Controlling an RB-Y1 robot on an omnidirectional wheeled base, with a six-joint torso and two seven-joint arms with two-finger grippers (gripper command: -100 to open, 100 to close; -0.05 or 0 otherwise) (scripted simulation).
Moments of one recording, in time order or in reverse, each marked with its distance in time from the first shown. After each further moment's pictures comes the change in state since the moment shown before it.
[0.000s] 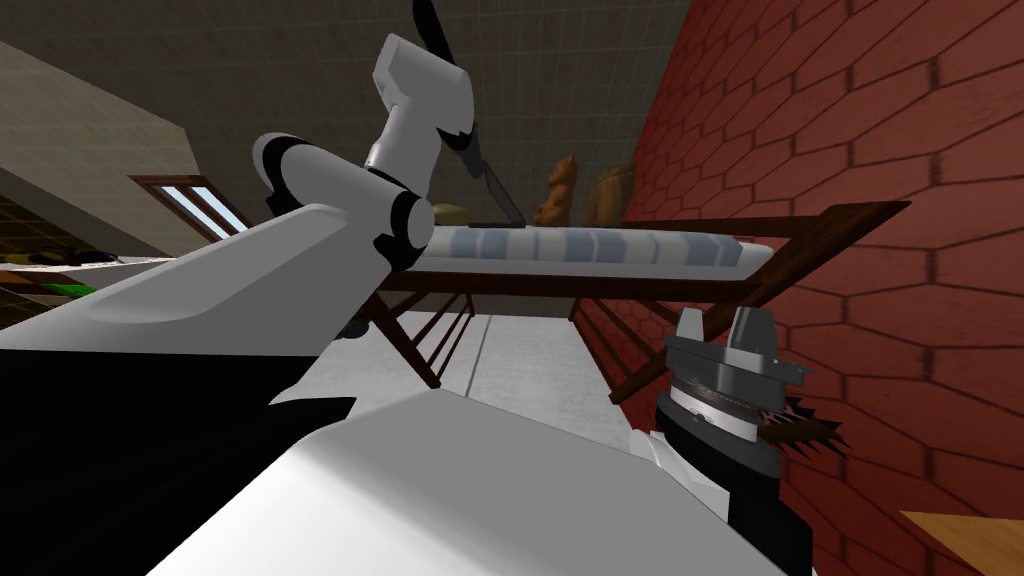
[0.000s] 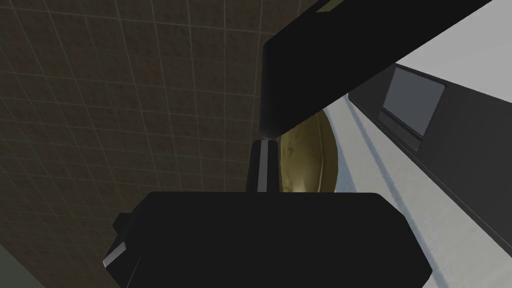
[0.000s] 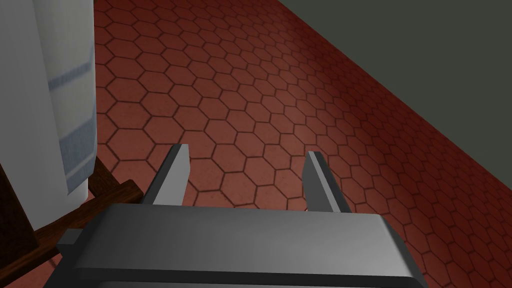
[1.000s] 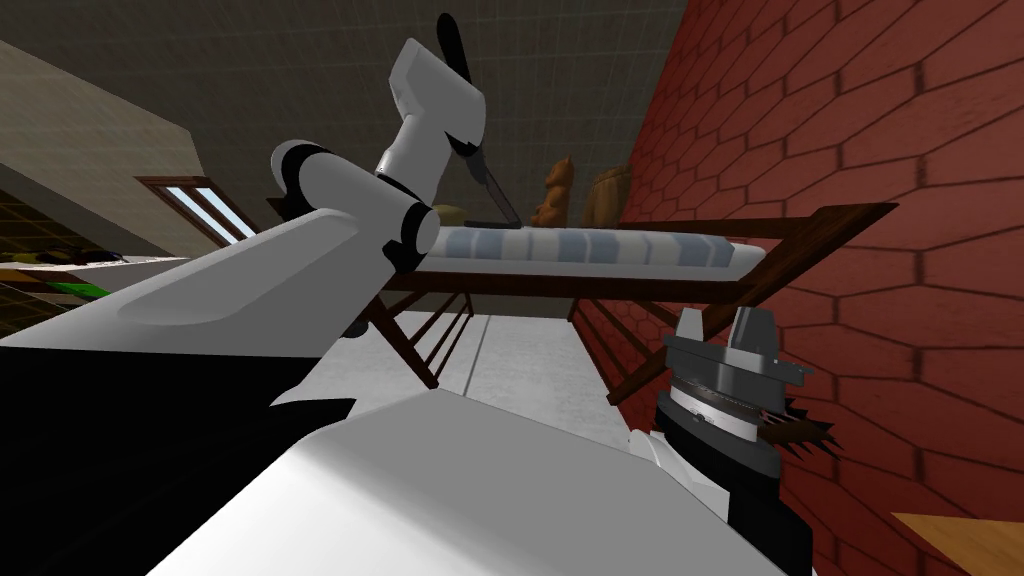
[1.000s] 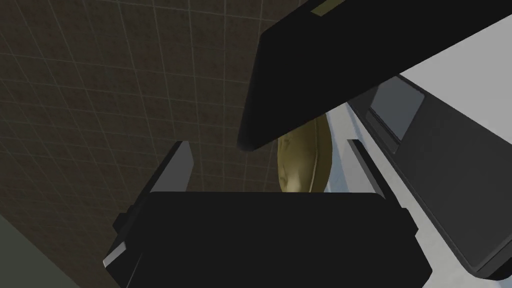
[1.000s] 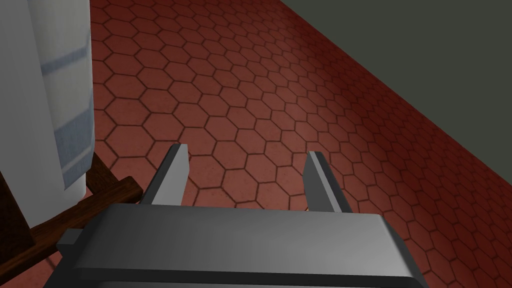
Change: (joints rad) left arm 0.019 -0.016 -0.091 -0.043 -0.054 0.037 0.148; right arm 0.000 0.000 0.000 0.000 0.000 0.000 0.000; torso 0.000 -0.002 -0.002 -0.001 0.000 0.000
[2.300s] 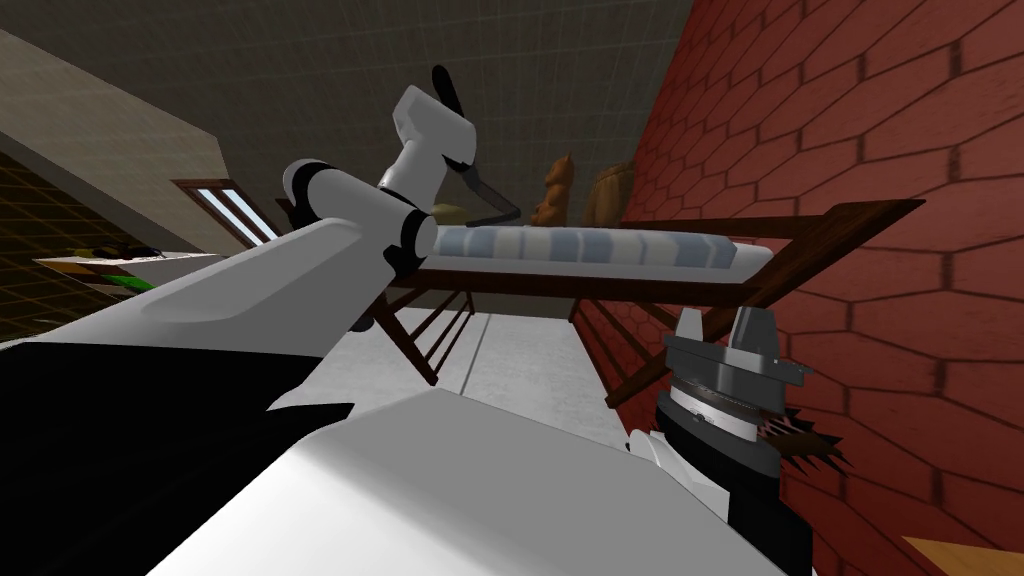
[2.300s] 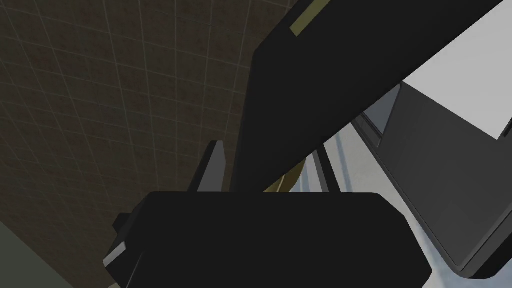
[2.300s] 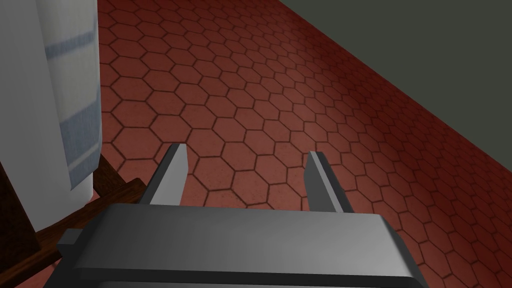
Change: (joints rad) left arm 0.058 0.028 0.051 0.056 -0.010 -0.099 0.085; right arm 0.000 0.000 0.000 0.000 0.000 0.000 0.000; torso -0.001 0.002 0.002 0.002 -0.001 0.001
